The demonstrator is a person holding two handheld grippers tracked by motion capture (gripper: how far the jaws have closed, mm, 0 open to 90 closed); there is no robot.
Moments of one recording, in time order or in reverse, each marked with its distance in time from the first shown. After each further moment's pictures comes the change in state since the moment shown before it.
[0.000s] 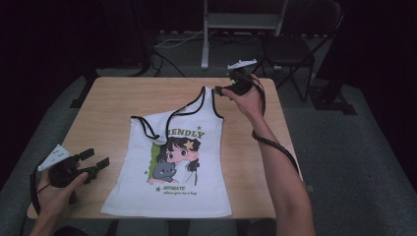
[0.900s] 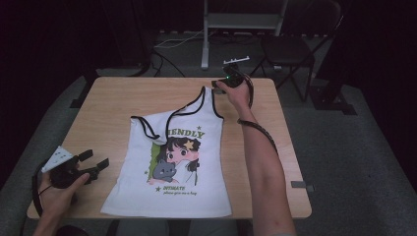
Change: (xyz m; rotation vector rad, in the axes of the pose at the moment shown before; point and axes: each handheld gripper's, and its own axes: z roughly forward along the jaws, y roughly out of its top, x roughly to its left) left arm 0.001 -0.008 0.006 0.023 0.045 0.037; right arm -0.023 0.005 0.073 0.060 0.005 0.191
